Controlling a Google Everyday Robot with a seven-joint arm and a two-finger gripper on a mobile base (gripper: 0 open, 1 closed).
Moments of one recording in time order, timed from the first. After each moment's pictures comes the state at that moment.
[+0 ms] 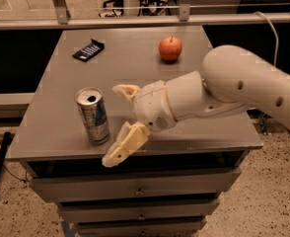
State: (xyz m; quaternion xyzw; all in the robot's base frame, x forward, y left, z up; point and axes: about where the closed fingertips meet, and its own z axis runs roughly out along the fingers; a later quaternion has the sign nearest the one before) arm 0.442 0.072 0.871 -0.61 0.59 0.35 0.39
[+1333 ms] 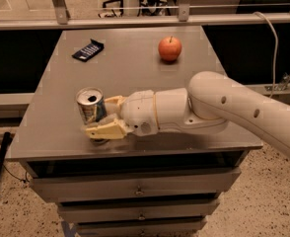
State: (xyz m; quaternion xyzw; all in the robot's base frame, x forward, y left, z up) arm 0.459 0.111 0.862 -0.54 0.57 0.43 0.45
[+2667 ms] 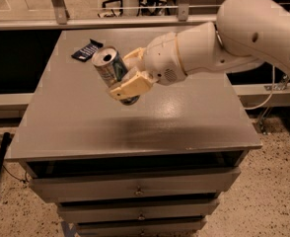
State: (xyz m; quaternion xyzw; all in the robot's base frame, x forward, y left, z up) arm 0.517 0.054 0.941 -0.61 0.58 0.29 0.46
